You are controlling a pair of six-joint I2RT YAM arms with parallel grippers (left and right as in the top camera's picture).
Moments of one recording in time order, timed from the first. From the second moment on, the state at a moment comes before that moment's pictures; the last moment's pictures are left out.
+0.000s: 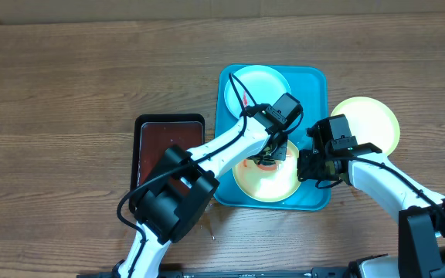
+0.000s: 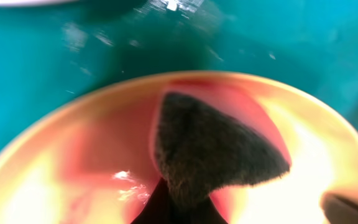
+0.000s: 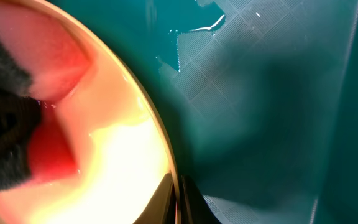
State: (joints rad) left arm -0.77 2.16 1.59 -0.81 0.01 -0.62; right arm 0.22 1.57 0.74 -0.47 -0.24 0.31
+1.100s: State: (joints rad) left arm -0.73 2.16 1.58 -0.74 0.16 -0.57; right arm 0.13 1.57 0.73 -0.50 -0.30 0.55
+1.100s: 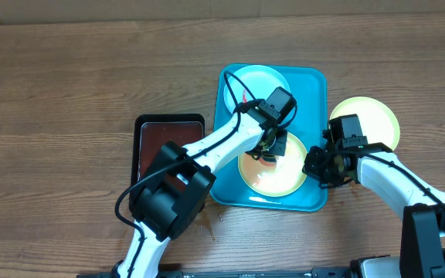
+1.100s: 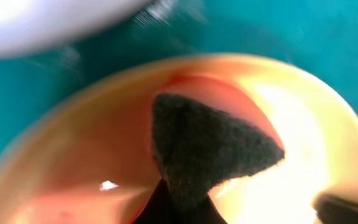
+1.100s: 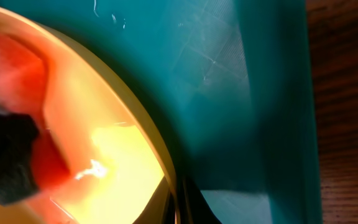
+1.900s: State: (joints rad) left arm -0.73 2.16 1.59 -0.91 -0.23 -0.52; right arm 0.13 1.58 0.74 -0.48 -0.32 0.57
